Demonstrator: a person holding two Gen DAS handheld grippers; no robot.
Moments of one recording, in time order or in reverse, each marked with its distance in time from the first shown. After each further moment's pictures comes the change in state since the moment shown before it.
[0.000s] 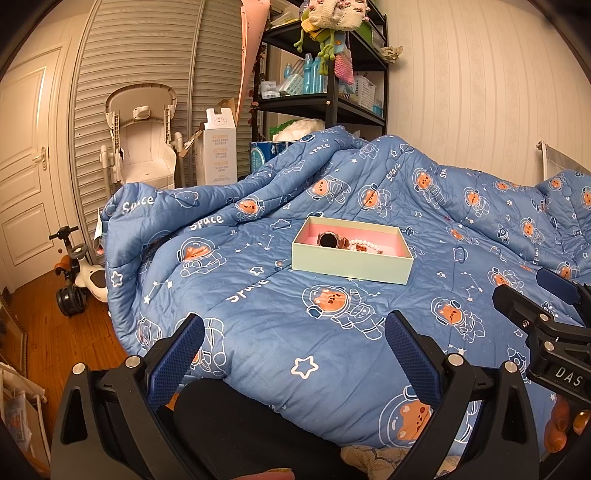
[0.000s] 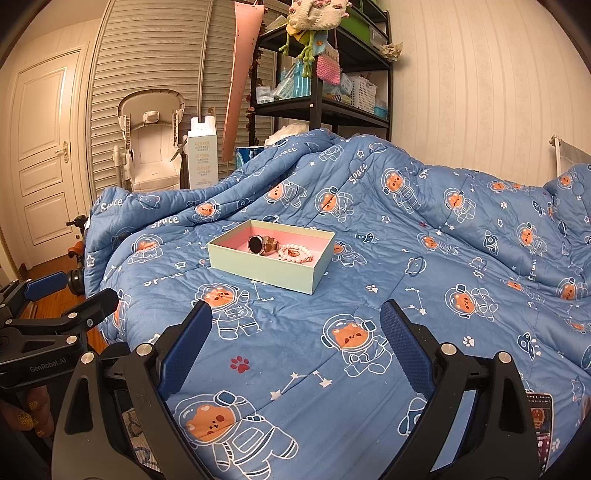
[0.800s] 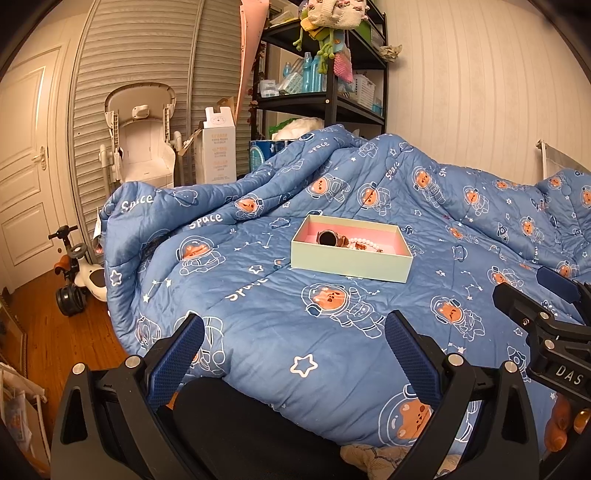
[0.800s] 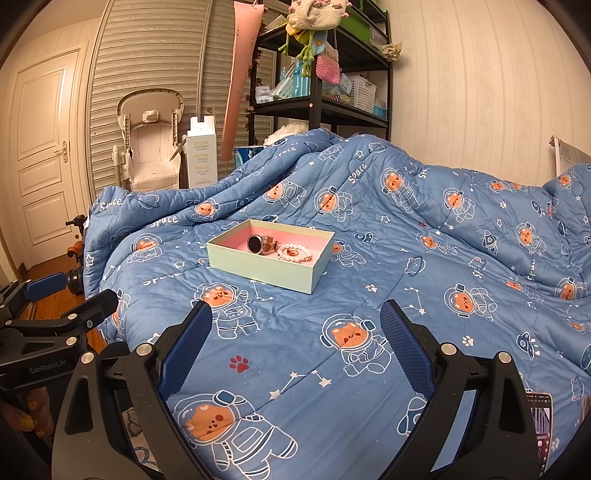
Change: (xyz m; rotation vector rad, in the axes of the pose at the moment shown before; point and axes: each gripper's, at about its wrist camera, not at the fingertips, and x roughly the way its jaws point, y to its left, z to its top) left arm -0.001 0.002 -0.001 0.000 -0.003 -0.002; right arm 0.000 -0.001 -0.002 0.001 0.003 -0.002
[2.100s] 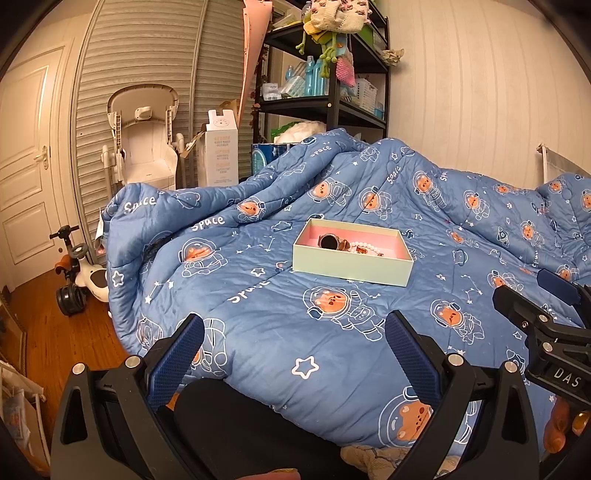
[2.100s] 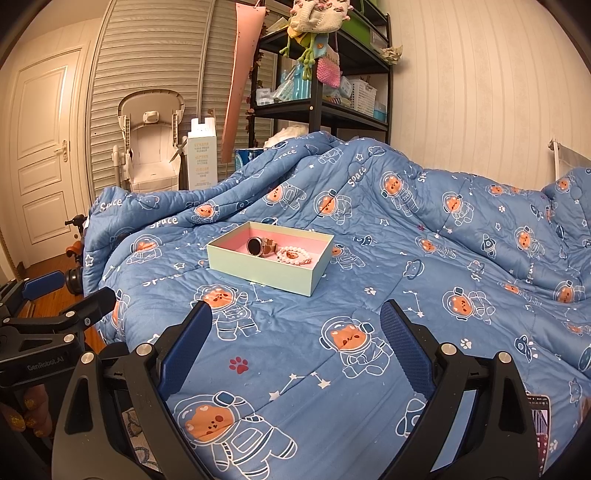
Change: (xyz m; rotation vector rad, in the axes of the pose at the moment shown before) left arm 0.000 0.000 0.004 -0.001 0.000 0.005; right arm 0.000 0.000 0.000 -0.003 -0.002 -0.001
